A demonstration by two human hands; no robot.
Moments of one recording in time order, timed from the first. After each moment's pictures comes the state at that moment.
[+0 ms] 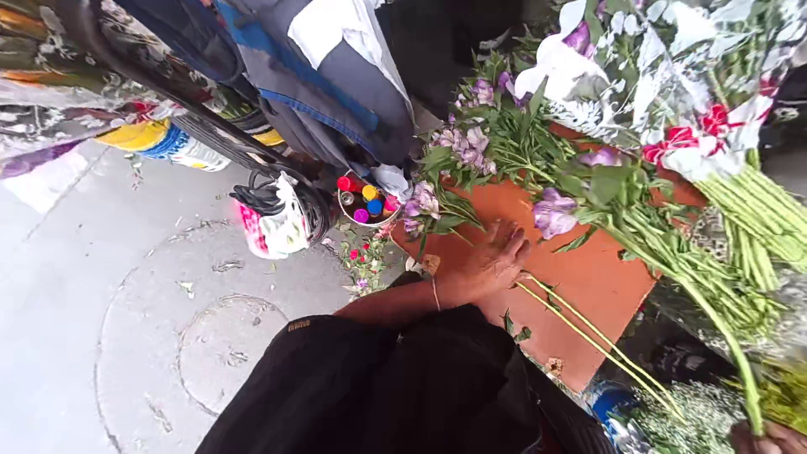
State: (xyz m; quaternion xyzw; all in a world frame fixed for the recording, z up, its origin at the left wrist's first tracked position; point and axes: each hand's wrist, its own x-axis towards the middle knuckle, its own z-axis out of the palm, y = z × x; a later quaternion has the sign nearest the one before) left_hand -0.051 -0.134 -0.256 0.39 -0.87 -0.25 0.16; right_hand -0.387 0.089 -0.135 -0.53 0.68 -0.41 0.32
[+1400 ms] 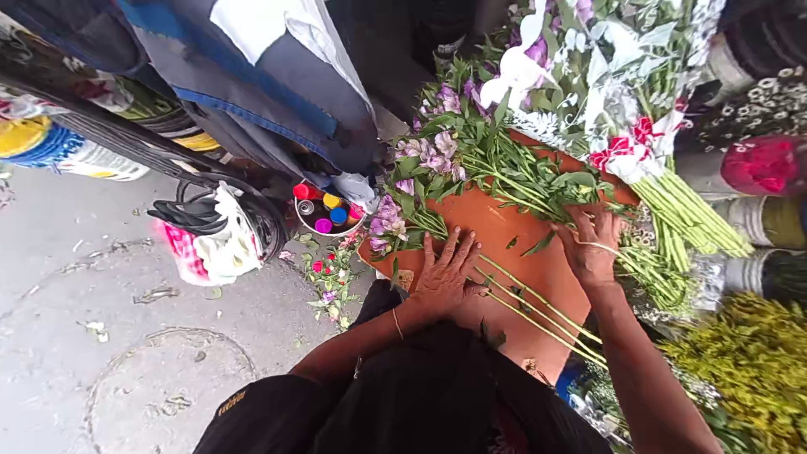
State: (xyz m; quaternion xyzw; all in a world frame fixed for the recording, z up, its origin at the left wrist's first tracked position) left_hand -0.026 -0.104 -0.306 0.48 -0.85 -0.15 0.16; right_hand -0.330 -0.170 -0.241 -0.78 0.61 -0.15 -0.03
